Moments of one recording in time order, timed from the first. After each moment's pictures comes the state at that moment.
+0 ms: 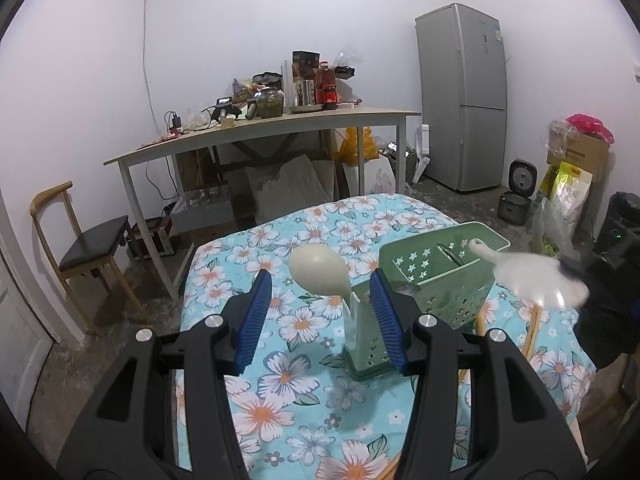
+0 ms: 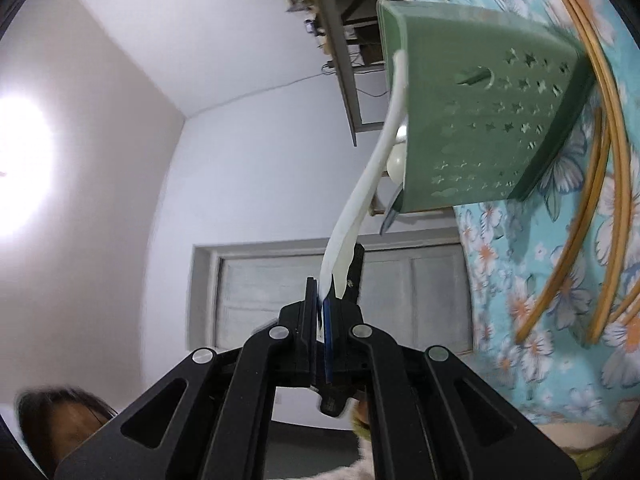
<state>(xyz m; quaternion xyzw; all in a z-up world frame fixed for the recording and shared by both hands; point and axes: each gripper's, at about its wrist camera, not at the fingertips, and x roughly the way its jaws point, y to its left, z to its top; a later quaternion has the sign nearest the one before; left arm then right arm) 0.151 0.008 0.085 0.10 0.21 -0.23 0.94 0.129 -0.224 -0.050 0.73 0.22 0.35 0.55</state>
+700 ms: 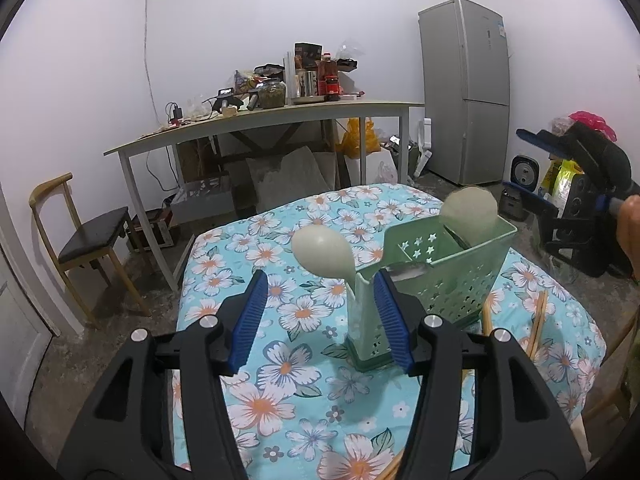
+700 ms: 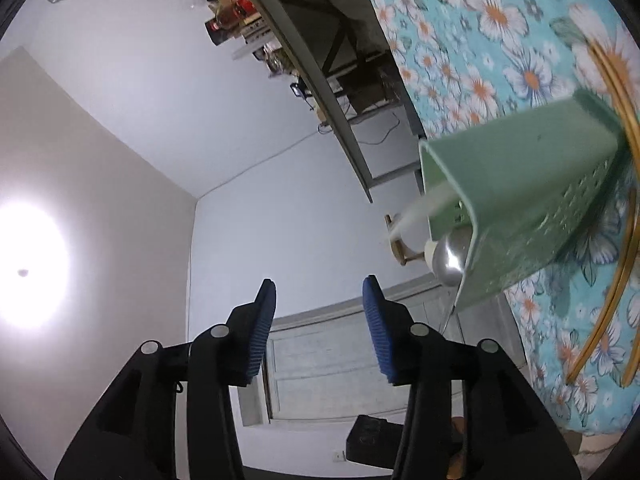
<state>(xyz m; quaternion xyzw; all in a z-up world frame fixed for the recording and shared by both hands) 0.155 0.015 0.072 0.10 0.23 -0.23 0.94 0.185 -0.273 -0.041 0.81 0.16 0.28 0.48</state>
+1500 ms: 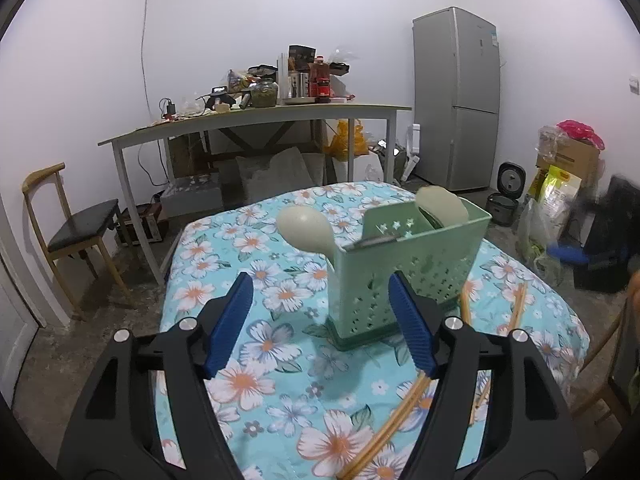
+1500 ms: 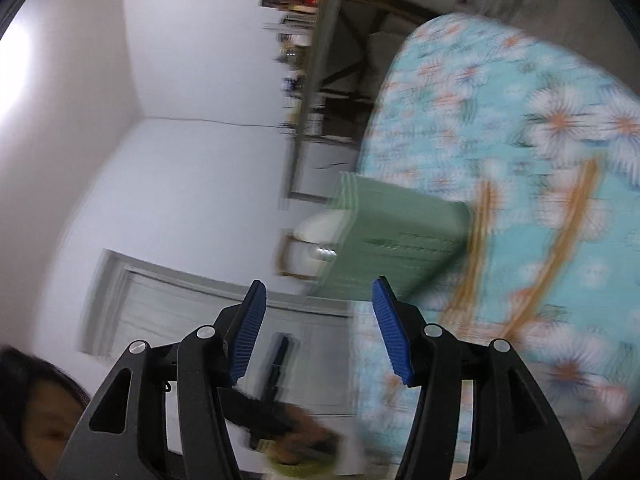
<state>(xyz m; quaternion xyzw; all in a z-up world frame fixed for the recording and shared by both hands) 0.124 0.027 0.059 0.07 0.23 -0.25 0.94 0.071 -0.308 -0.032 0.60 0.25 0.17 0.74</state>
